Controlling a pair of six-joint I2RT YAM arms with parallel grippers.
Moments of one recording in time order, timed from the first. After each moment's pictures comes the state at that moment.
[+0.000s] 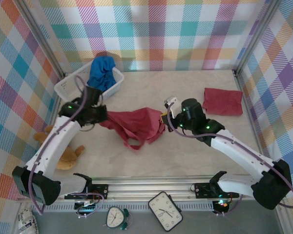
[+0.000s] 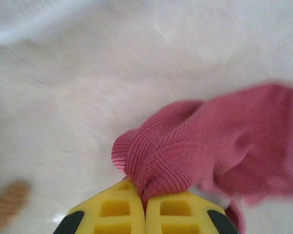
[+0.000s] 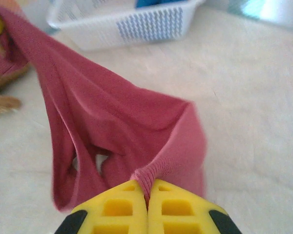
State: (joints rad) left arm -0.29 1.24 1.33 -1.08 -0.13 -0.46; right arm 0.66 1.13 0.94 -0.29 -0.21 0.02
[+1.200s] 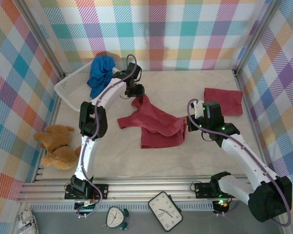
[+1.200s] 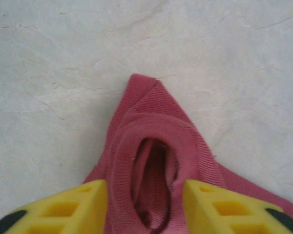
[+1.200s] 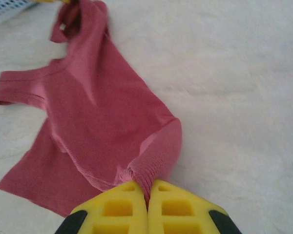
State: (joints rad) left arm -0.42 2.33 2.18 -0.94 0.04 -0.34; right arm 0.33 1.05 0.78 -0.48 -0.16 0.13
